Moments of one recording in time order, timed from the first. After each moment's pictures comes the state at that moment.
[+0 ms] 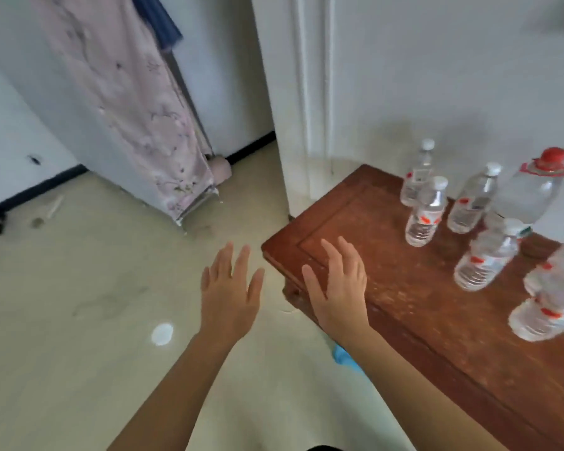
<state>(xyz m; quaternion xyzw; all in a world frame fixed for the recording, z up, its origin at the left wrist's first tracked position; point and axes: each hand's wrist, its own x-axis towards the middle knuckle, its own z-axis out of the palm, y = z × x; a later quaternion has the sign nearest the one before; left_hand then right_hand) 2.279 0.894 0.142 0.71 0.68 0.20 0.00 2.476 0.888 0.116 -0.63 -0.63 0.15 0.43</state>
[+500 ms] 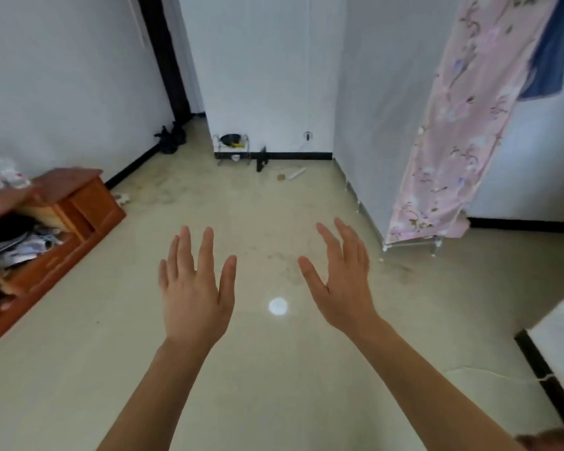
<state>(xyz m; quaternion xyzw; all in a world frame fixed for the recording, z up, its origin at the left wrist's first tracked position) 1.804 0.646 0.229 0.31 0.90 0.25 -0.20 1.930 0.838 0.205 -0.21 -0.88 0.20 0.38</state>
